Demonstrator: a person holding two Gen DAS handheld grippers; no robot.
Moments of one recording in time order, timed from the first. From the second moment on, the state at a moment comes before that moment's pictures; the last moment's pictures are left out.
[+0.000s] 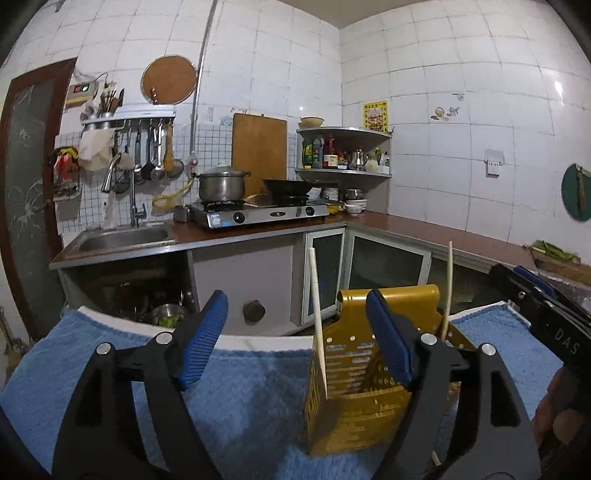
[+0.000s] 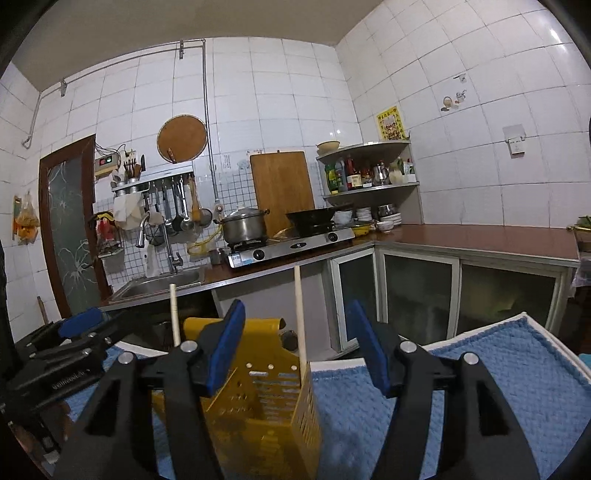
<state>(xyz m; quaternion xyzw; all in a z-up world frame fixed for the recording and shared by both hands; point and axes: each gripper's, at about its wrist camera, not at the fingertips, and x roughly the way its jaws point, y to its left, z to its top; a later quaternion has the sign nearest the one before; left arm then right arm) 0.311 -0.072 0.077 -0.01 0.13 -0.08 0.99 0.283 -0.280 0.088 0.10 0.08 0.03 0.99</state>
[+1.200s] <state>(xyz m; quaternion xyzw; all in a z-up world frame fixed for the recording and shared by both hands) 0.237 -0.022 -0.028 0.00 0.34 -0.04 0.94 0.224 -0.272 -0.030 0.13 0.35 -0.07 0.93</state>
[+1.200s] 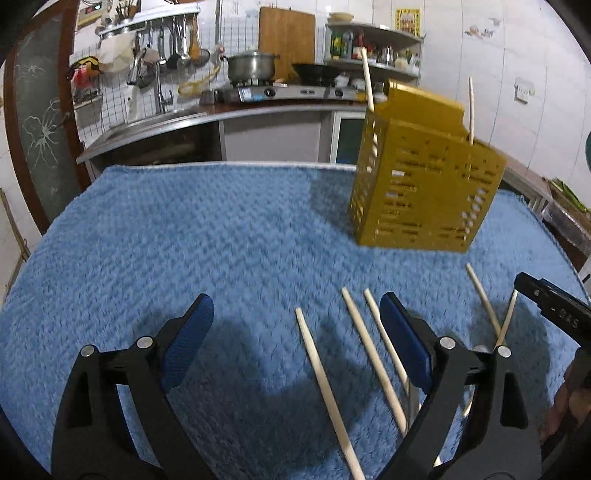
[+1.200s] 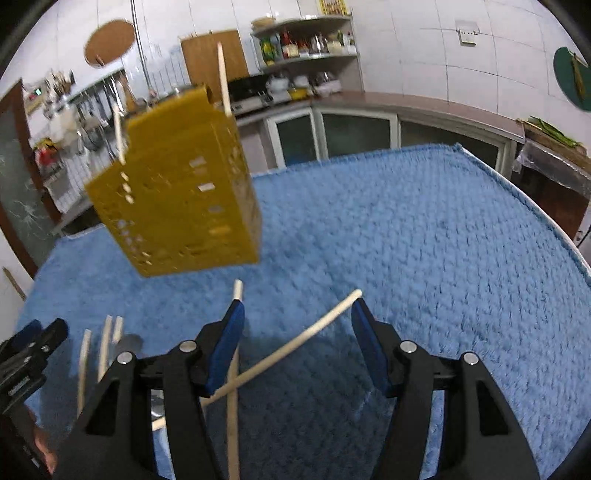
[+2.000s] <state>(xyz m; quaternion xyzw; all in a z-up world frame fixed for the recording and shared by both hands) 0.248 -0.026 -0.045 0.01 0.41 -0.06 0.91 0.256 -0.286 -0.047 0.08 0.43 -0.04 0.90</state>
